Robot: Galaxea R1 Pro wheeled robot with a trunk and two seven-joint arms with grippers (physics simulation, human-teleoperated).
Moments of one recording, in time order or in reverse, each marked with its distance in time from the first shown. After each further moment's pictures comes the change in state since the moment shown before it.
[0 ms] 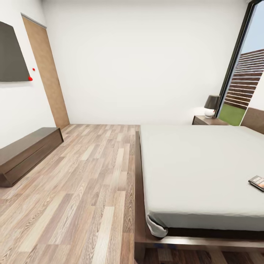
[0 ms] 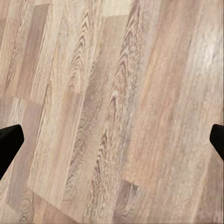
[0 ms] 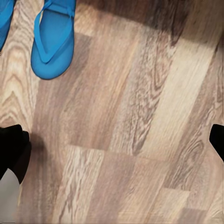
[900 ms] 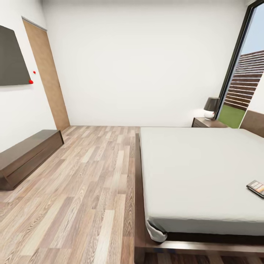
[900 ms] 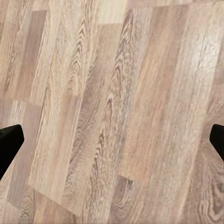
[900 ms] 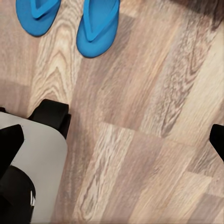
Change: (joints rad) left arm 0.000 -0.028 -0.001 0.000 -0.005 0.001 -0.001; right arm 0.070 0.077 0.005 -0.001 0.010 0.000 -0.001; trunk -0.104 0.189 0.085
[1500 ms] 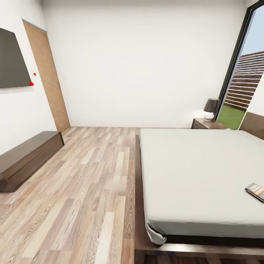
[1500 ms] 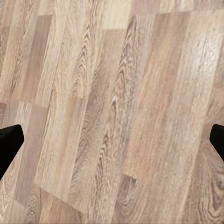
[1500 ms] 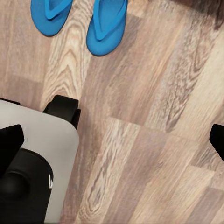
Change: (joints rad) left arm 0.000 0.000 0.000 0.000 0.001 -0.001 0.000; right arm 0.009 0.015 0.000 0.001 -0.008 0.001 0.001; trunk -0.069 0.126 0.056
